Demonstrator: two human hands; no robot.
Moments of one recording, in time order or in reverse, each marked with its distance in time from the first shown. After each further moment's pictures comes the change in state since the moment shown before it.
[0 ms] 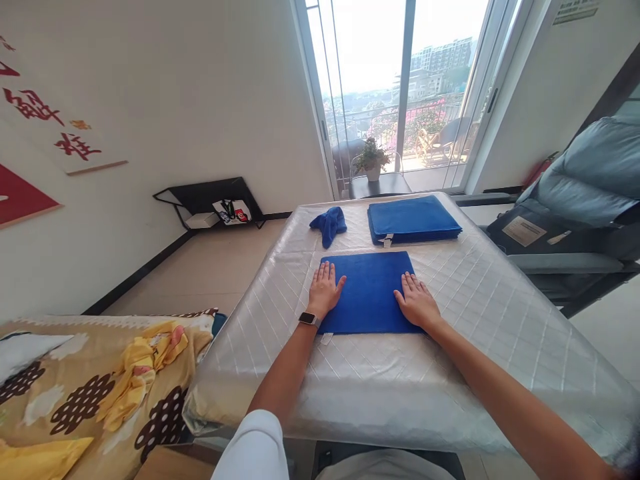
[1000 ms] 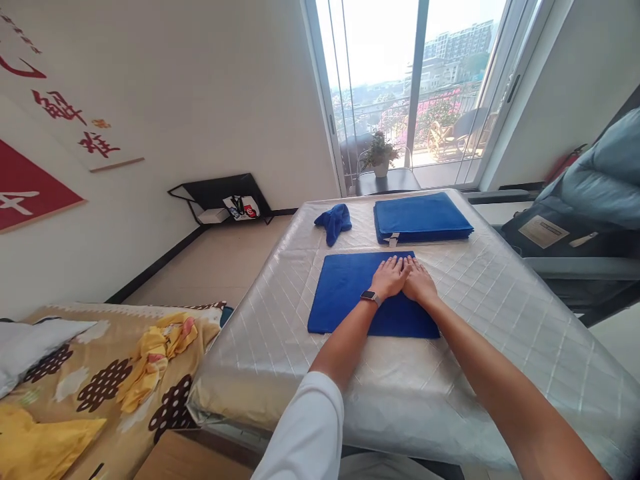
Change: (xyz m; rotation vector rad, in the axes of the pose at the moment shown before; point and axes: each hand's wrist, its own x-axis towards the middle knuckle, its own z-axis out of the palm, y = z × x) left_hand 0.071 0.158 0.035 -0.203 -0.150 0.331; right_hand 0.073 0.017 0.005 0.009 0.013 -0.025
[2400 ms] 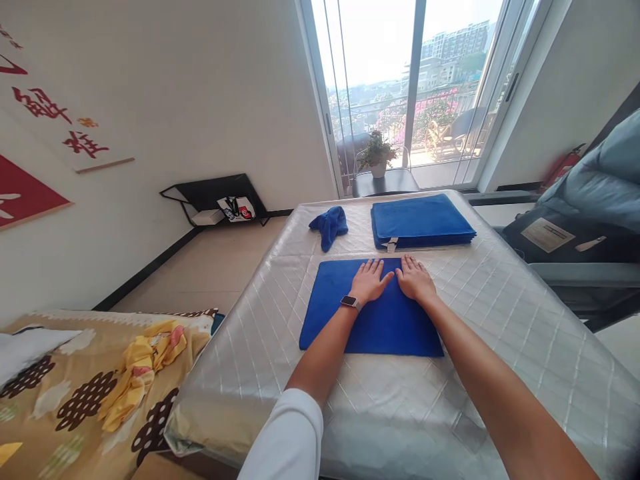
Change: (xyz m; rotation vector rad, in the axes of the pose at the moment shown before) left_hand -0.003 -0.058 -0.005 -0.007 0.023 -0.077; right_hand 0.038 0.003 -0.003 0.044 -0.005 0.046
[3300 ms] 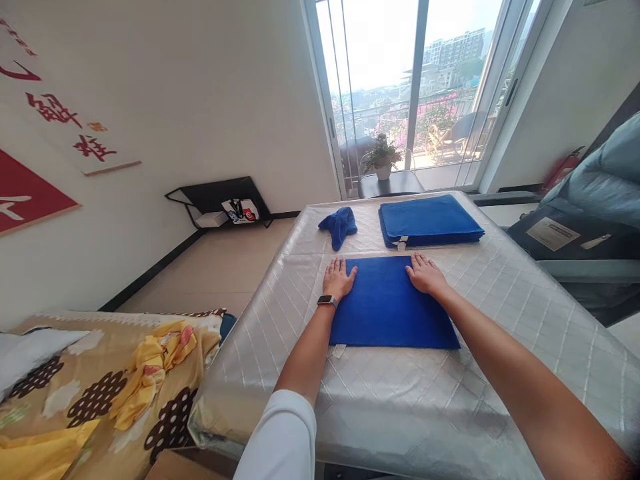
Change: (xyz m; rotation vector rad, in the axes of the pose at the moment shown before) left_hand -0.051 -0.102 -0.030 0.070 0.065 -0.396; right_hand 0.006 -0.004 -0.009 -0.064 -0.066 -0.014
